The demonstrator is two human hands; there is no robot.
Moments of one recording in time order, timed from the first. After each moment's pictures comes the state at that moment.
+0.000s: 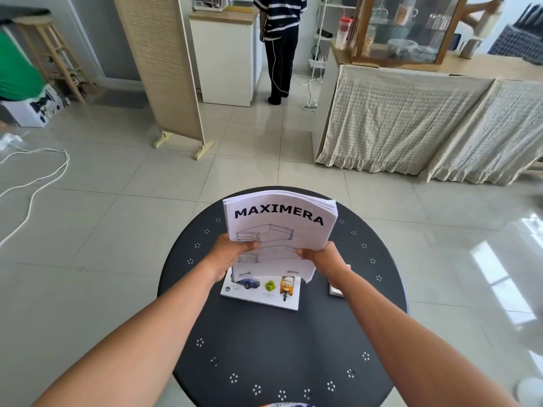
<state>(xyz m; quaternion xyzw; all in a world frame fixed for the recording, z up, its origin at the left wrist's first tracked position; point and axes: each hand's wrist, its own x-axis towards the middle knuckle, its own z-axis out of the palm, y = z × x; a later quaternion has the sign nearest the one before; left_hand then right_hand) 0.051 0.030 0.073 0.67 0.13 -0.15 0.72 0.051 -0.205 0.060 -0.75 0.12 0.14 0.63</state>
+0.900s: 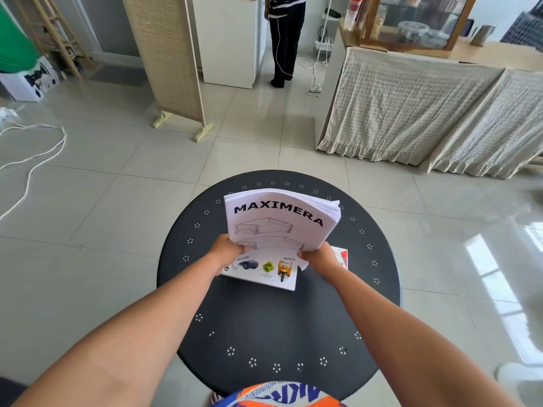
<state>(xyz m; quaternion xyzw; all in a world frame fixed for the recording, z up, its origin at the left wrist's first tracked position) 0.036 0.034 0.026 0.75 0.19 -0.19 0.60 0.036 -0.207 0.024 -0.84 0.17 0.20 0.48</state>
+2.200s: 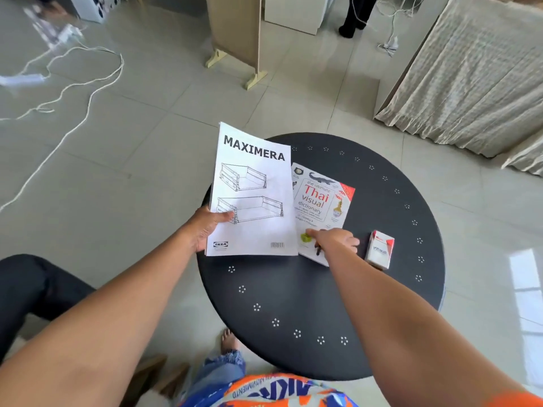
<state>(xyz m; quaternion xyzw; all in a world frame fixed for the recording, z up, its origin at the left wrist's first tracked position) -0.019 0.146 0.007 0.57 0.32 -0.14 0.74 0.056 -0.130 -0.019 -0.86 0.37 0.28 0.21</state>
